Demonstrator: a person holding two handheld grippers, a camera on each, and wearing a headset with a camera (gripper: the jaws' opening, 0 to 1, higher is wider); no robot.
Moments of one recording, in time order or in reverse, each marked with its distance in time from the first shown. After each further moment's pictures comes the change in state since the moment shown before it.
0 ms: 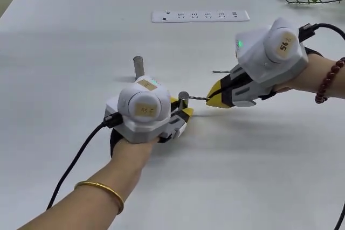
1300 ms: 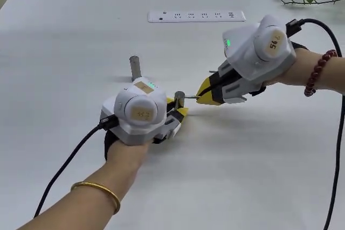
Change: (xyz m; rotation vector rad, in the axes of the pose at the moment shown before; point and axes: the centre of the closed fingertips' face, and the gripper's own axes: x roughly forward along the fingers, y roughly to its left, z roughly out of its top) left arm 0.001 0.001 -0.002 0.051 -0.010 0.004; right arm 0.009 0.002 0.017 -0.105 -0.014 0.031
